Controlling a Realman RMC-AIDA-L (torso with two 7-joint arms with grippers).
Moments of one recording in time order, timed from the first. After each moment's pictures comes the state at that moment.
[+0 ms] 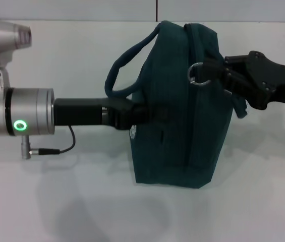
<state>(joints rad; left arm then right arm) -0.42 -2.05 1.18 0.82 1.55 1.60 -1.94 0.59 2.01 -1.17 -0.53 -1.26 -1.71 1.38</state>
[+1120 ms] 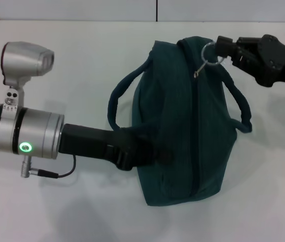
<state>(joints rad) -0.47 -2.05 1.19 0.73 1.70 1.68 -1.88 0.58 1.99 -1.12 -0.53 -1.25 -1.63 1.37</state>
